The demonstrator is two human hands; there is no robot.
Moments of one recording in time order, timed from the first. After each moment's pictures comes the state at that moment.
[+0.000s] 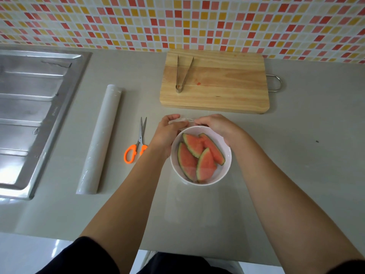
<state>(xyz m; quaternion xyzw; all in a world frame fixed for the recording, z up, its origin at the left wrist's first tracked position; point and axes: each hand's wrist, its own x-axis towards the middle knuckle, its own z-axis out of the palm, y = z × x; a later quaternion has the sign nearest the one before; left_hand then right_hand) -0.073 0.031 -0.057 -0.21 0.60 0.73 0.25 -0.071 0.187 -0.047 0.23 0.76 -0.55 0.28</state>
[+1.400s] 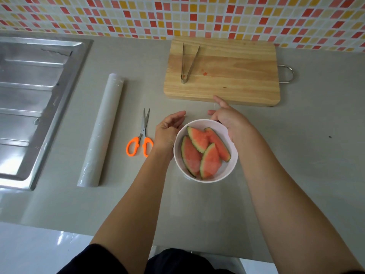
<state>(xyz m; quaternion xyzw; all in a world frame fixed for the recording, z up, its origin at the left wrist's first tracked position) -0.056 0.024 -0.082 -0.20 0.60 0.75 0.18 -0.073 0.185 -0.061 0.31 0.70 -0.62 0.17</state>
